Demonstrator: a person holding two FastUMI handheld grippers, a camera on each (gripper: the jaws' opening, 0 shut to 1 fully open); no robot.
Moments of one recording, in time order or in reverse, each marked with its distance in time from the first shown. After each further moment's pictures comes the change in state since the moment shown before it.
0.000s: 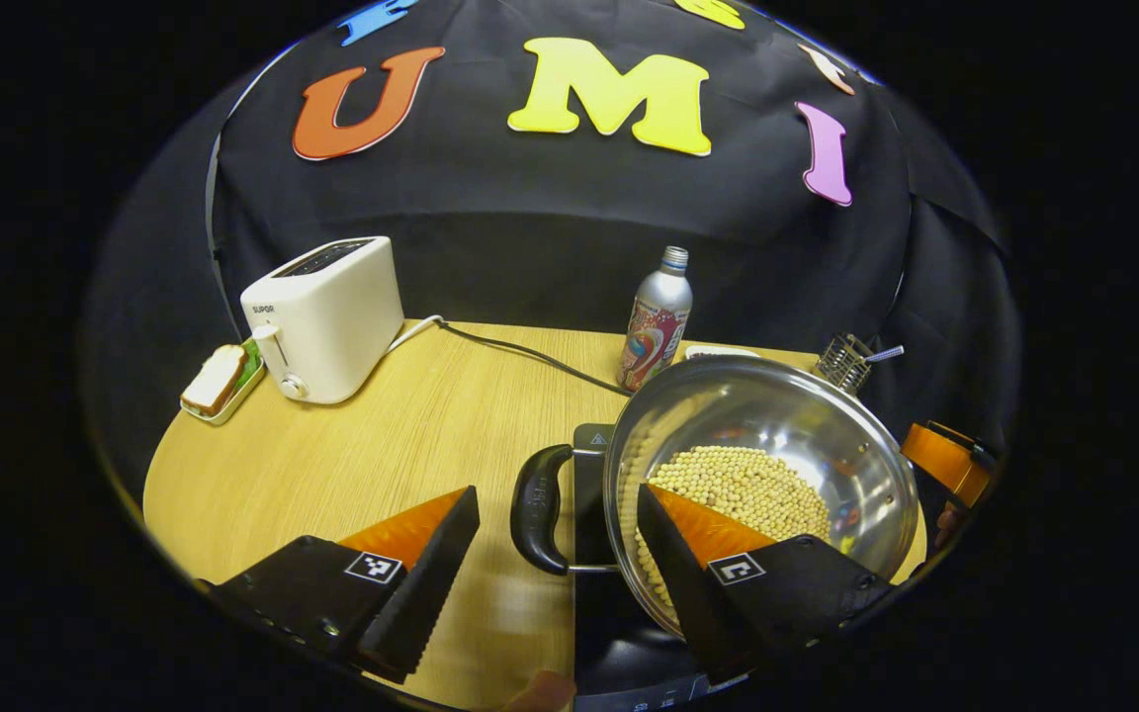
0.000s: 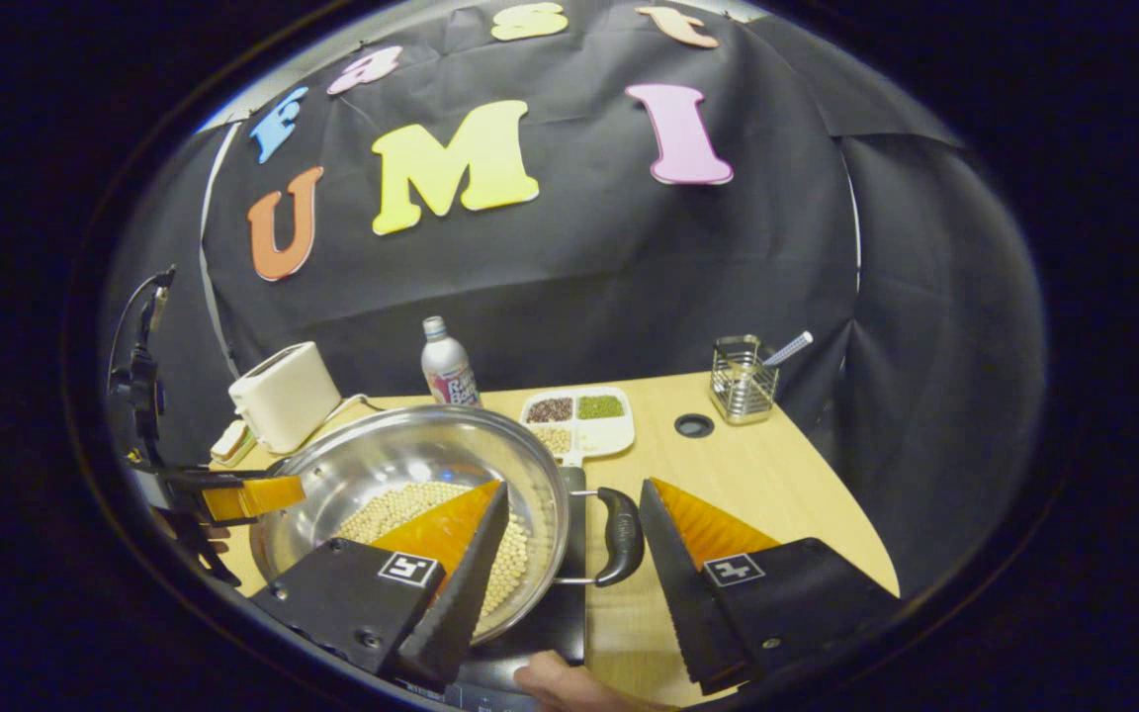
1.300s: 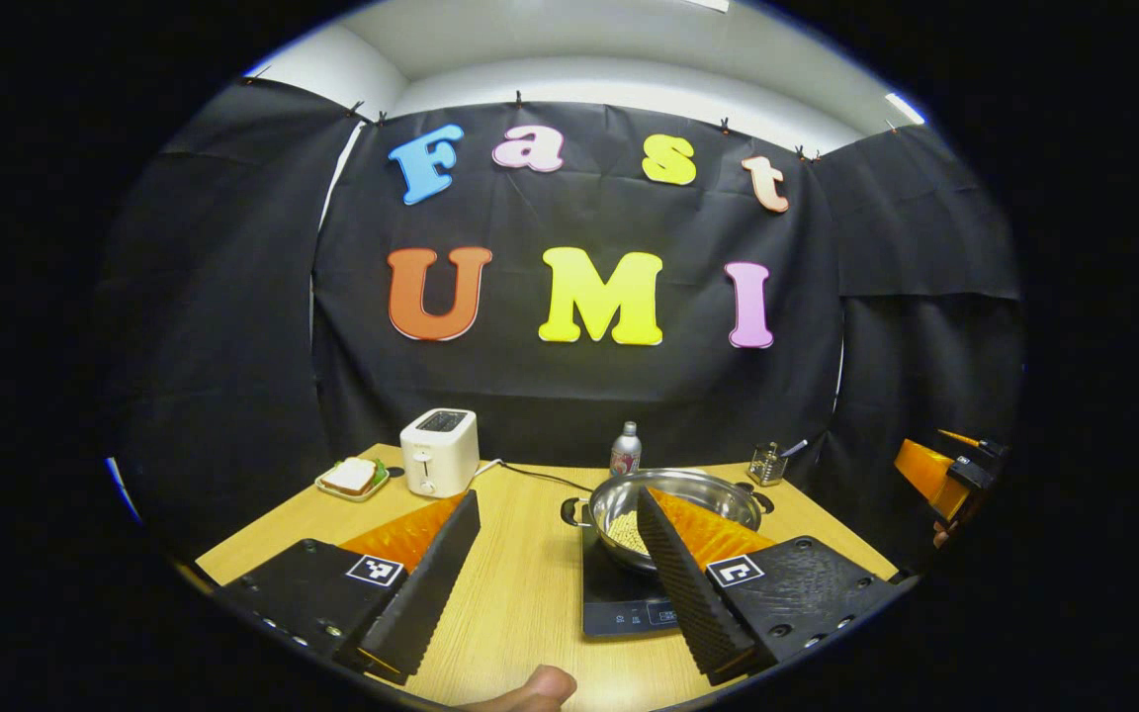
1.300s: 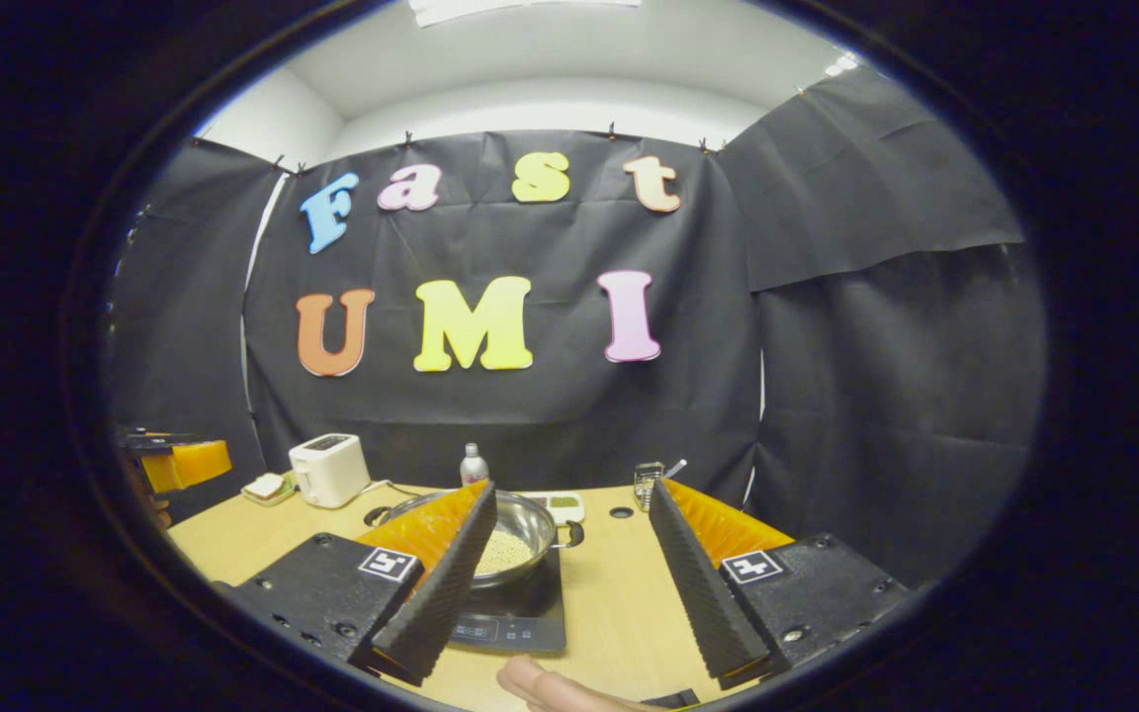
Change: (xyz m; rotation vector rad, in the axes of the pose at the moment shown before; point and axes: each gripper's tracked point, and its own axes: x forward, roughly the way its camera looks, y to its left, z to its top) left arm -0.323 0.002 0.023 0.070 -0.536 0.057; right arm -0.304 0.012 0.048 -0.028 -0.420 -0.104
